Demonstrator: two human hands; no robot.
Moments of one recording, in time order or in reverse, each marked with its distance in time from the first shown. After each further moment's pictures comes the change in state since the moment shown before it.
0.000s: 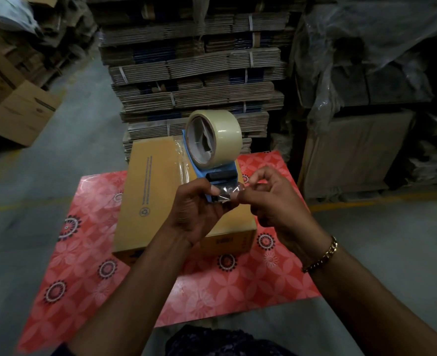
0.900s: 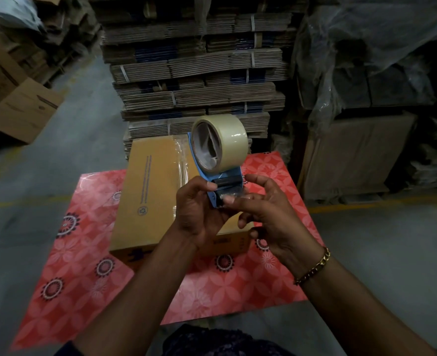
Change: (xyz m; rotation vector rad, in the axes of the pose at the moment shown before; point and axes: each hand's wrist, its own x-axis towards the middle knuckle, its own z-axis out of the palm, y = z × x) left_hand -0.001 -0.012 0.009 0.012 0.046 0.026; right_hand -0.004 0.016 0.004 0.142 0.025 0.125
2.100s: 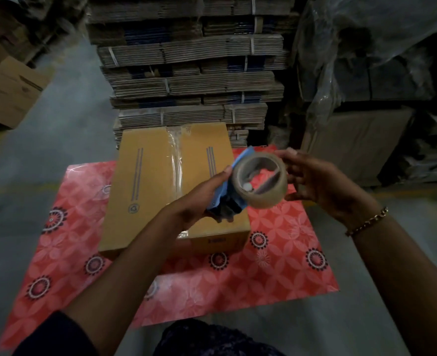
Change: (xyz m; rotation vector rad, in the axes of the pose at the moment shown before) left_hand 0.047 0.007 -0.030 0.800 -0.099 -0.330; right_hand 0.068 -0.044 -0.099 -0.290 -0.139 0.012
